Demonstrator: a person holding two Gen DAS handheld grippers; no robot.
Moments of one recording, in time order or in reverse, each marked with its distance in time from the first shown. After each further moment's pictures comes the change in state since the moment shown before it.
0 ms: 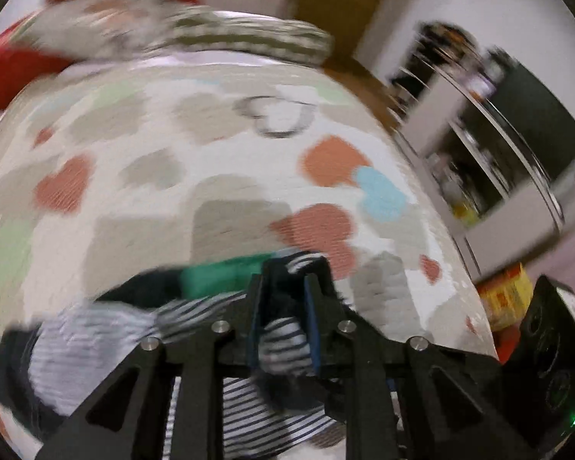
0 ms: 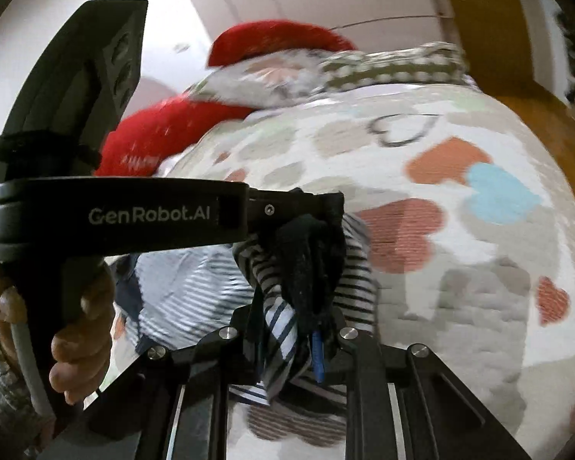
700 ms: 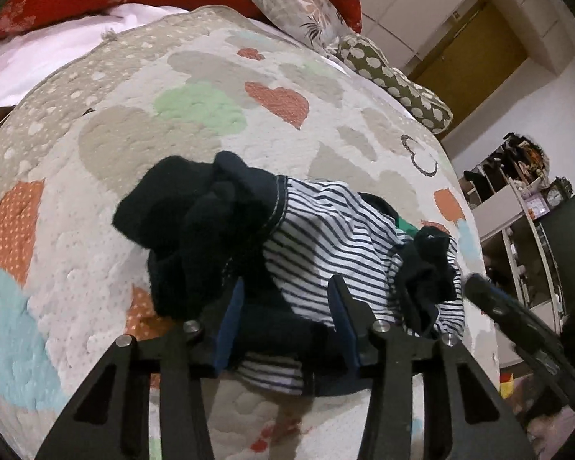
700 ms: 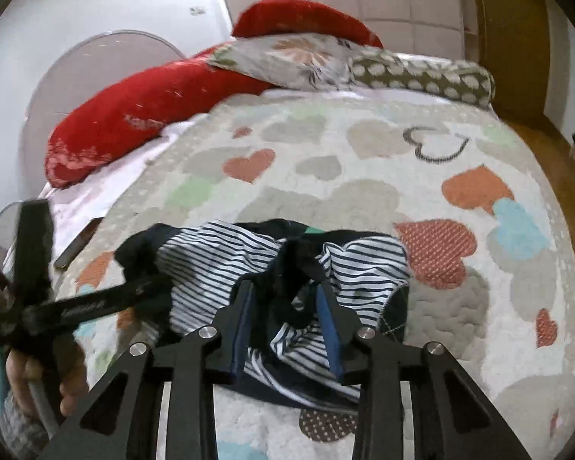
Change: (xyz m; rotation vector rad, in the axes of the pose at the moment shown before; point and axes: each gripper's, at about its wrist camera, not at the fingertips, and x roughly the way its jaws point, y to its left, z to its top) left arm -0.066 0.139 -0.119 -0.431 -0.151 0.091; right arm 0.024 0.057 0.018 -0.098 0.093 -0.097
